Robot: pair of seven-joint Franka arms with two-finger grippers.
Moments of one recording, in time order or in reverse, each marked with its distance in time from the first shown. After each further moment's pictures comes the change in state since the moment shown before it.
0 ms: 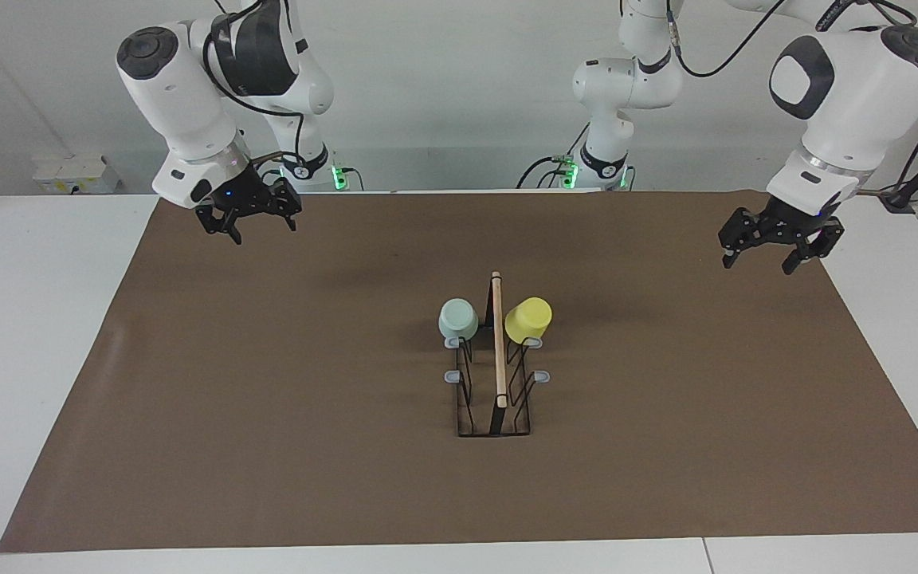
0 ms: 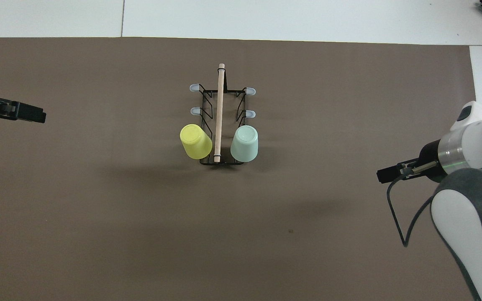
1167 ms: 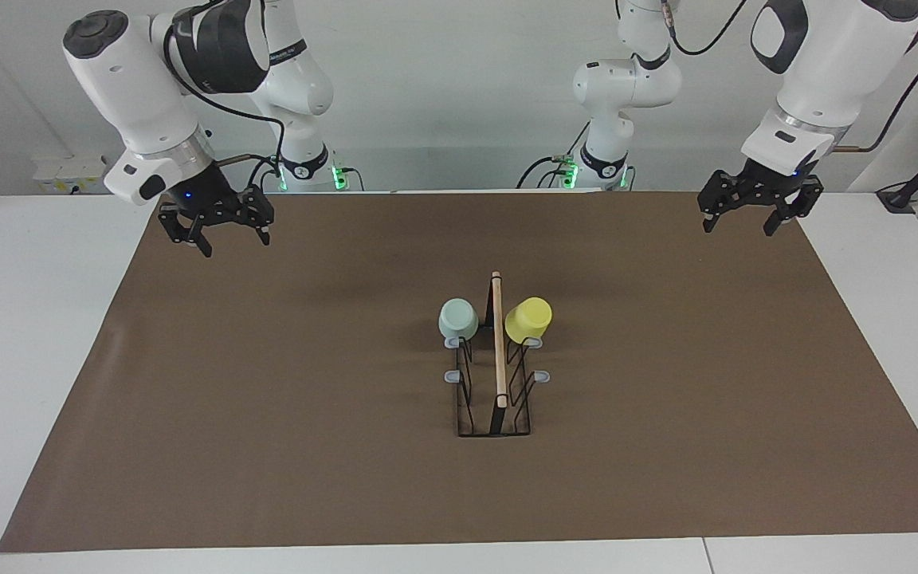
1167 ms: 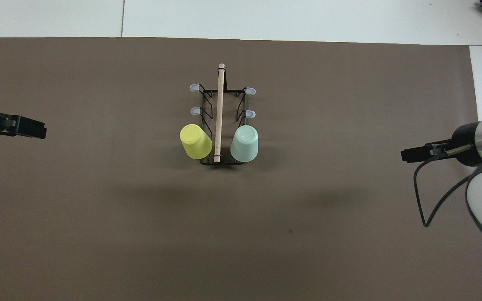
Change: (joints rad) left arm 0.093 -0.073 -0.159 0.001 0.051 -0.117 -0.094; right arm 0.079 0.084 -0.112 0.131 -0.031 0.051 0.056
